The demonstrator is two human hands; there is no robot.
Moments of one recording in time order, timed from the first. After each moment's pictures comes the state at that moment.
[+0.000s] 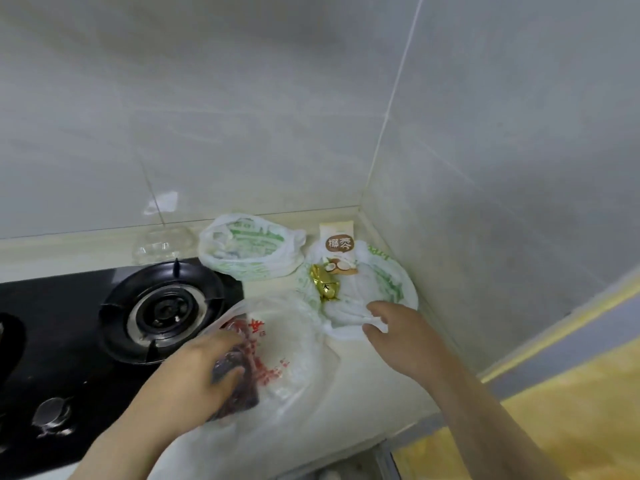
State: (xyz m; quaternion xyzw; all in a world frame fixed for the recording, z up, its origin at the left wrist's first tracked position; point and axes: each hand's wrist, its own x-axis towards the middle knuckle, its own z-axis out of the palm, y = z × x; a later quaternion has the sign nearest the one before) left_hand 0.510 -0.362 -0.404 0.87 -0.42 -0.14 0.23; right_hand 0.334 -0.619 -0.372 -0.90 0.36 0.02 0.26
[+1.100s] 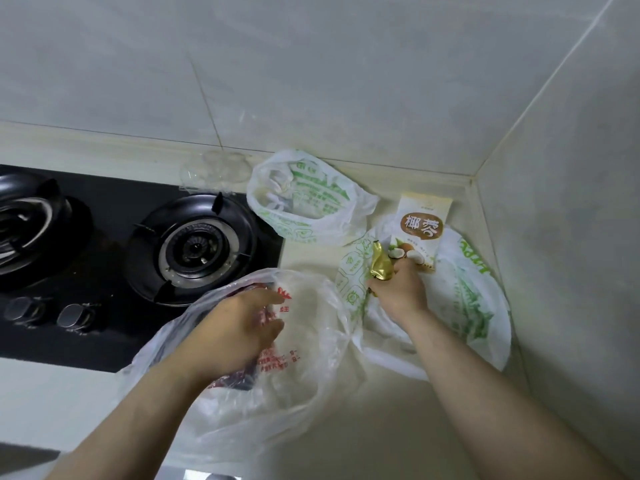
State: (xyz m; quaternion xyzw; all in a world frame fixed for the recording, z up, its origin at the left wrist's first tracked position) left_hand 0.532 -0.473 -0.463 0.91 -0.19 -0.22 0.30; right_hand 0.512 -0.757 -0.550 -0.82 0.37 0.01 0.44
